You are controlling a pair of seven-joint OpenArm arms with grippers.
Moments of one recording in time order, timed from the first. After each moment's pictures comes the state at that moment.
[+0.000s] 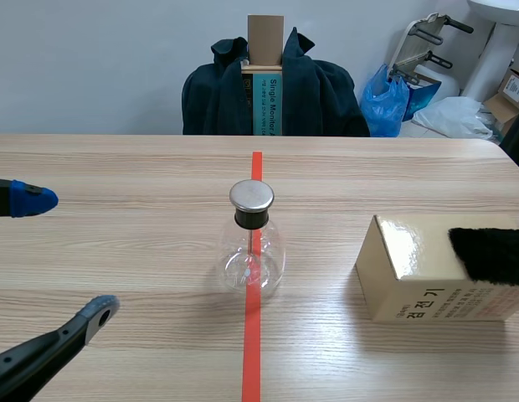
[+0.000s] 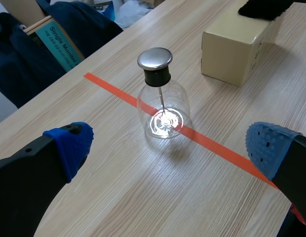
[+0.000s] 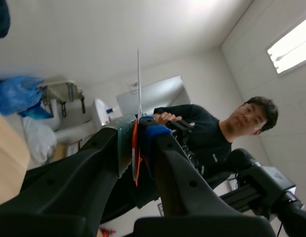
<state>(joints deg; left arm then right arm) 52.4 -36.5 -14.3 122.4 -8.0 -32.1 -15.7 -35.7 27.8 14.6 104.2 -42.3 -30.8 17.4</state>
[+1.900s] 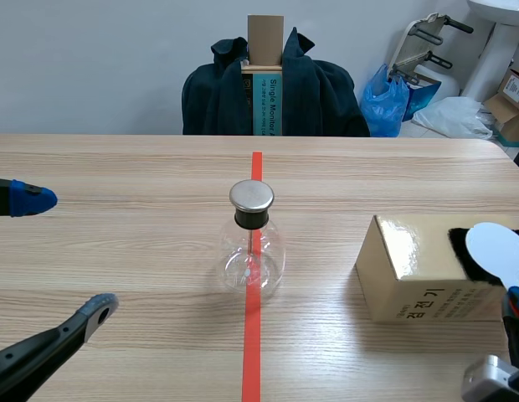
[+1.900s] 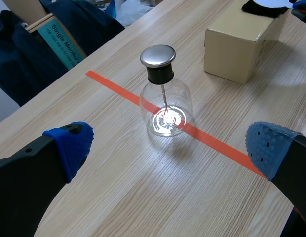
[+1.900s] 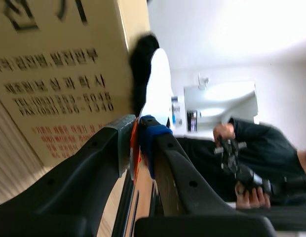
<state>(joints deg) 52.0 -36.5 -14.3 122.0 -8.0 -32.1 -15.2 -28.5 12.4 17.1 65.3 -58.2 -39.6 41.9</state>
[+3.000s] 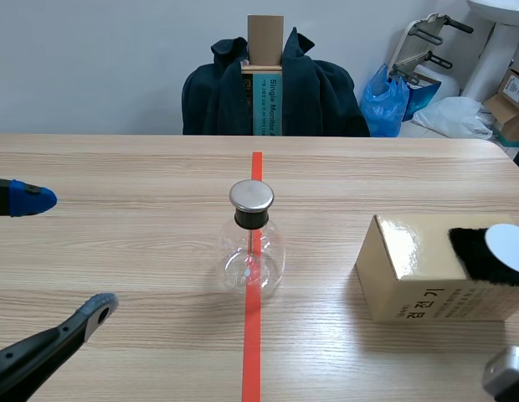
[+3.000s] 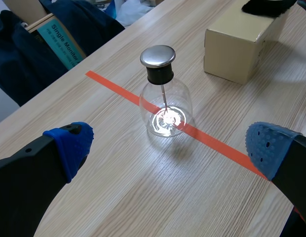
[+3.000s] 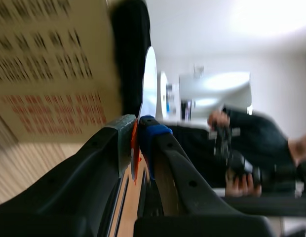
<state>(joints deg) 52.0 -36.4 -14.3 122.0 -8.0 -32.1 -15.2 -28.1 12.9 20.5 65.9 -60.0 -39.0 41.2</state>
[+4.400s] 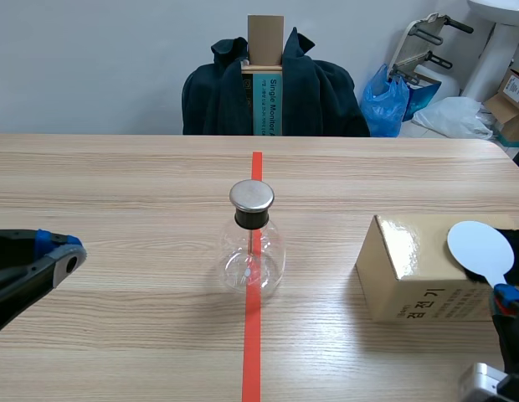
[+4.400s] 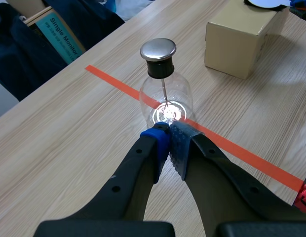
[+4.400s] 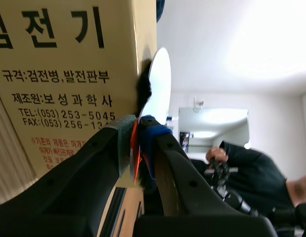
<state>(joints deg) 52.0 -36.4 -14.3 121.7 -8.0 -32.1 -13.9 -27.9 11.7 19.7 66.1 -65.4 -39.4 42.0</state>
